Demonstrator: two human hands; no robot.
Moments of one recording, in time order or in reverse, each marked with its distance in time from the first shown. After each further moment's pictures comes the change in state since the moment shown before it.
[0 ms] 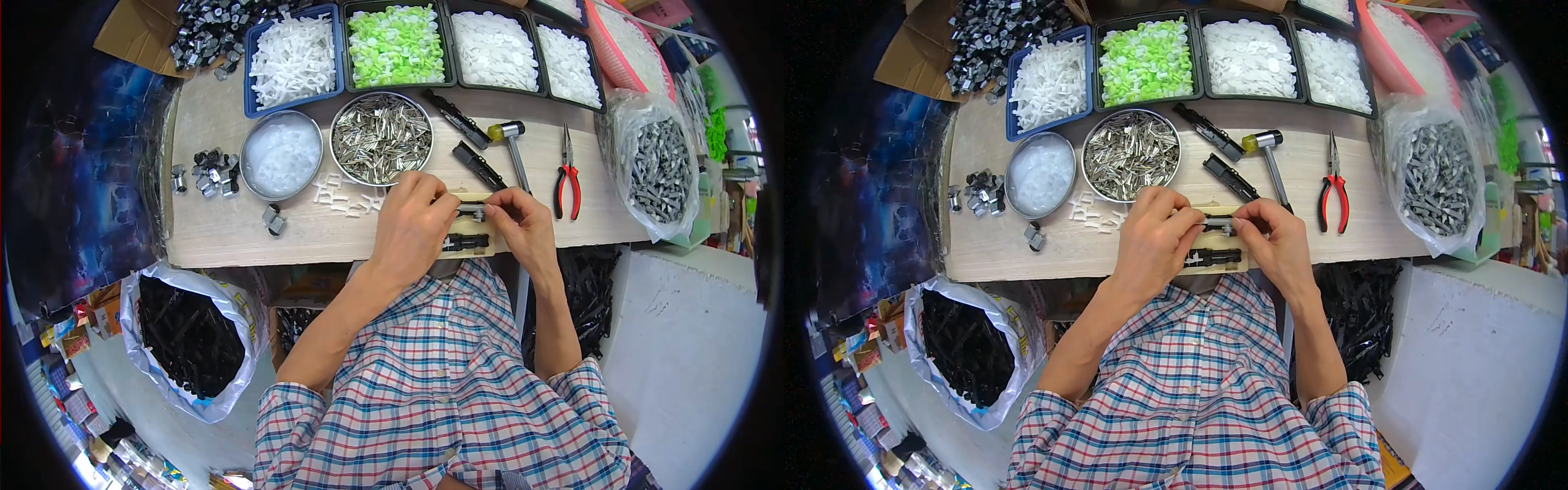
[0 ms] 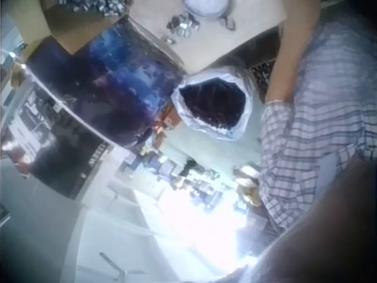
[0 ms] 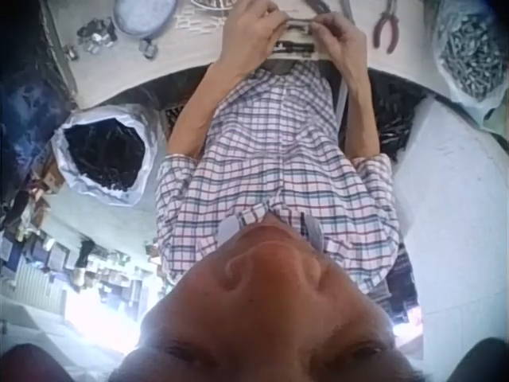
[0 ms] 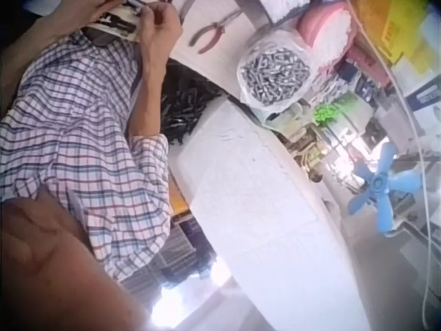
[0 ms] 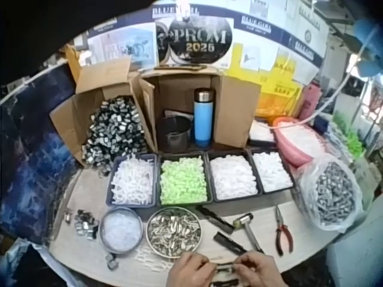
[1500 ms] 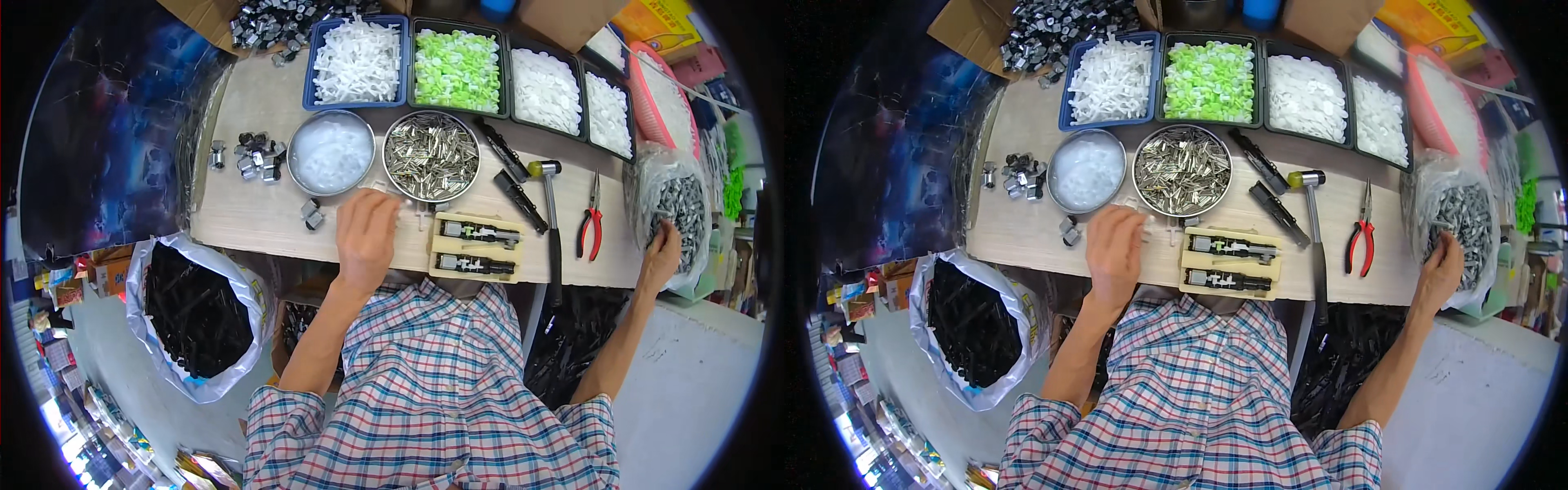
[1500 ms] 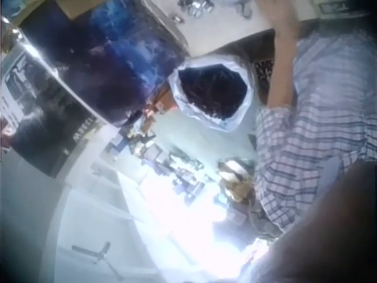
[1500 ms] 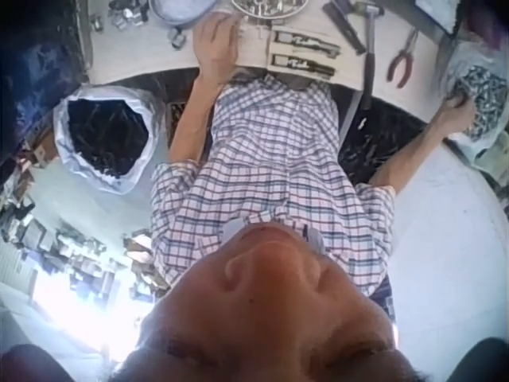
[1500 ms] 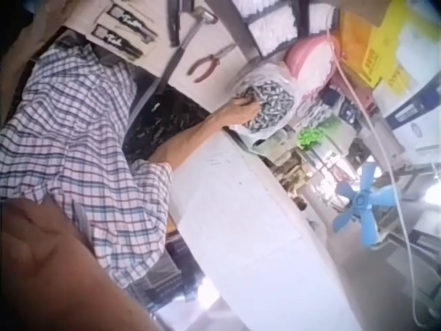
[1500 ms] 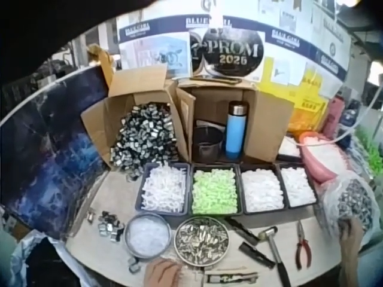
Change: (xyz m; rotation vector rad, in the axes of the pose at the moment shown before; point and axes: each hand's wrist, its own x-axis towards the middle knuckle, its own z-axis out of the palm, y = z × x) left_hand -0.059 -0.058 -0.044 0.396 0.296 -0.053; right_hand 0.021 0.058 -0.221 -1.116 0.770 -0.278
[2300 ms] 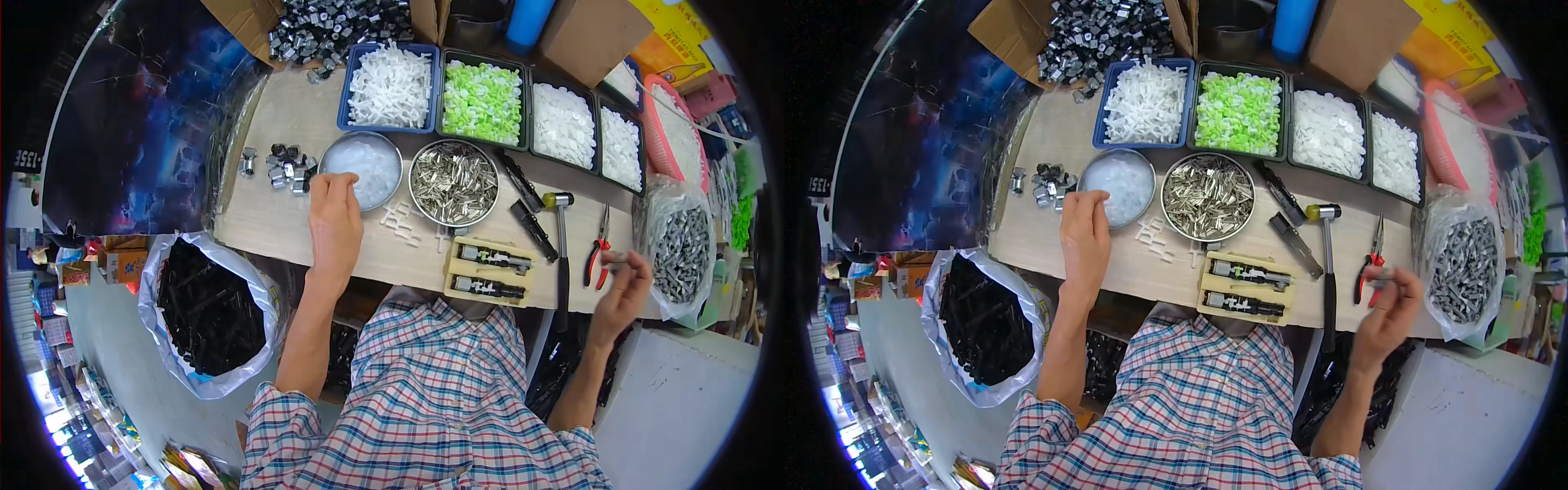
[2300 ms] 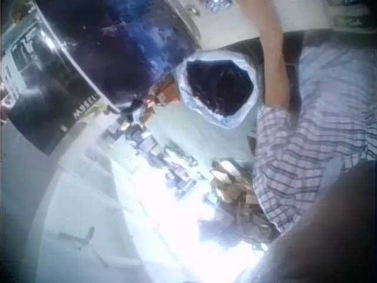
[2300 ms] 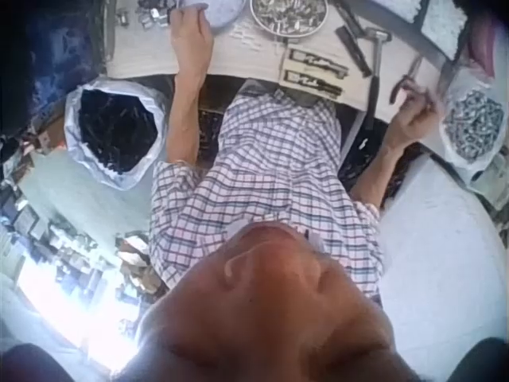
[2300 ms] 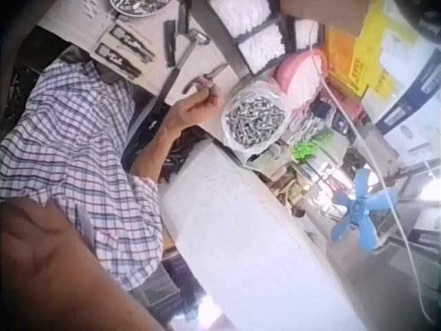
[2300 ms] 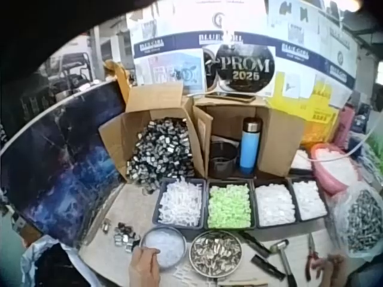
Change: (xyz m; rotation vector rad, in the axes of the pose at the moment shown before) left_hand 0.036 -0.046 -0.042 -0.034 0.041 -0.357; right_hand -0.054 -0.151 -0.022 0.978 -0.053 0.049
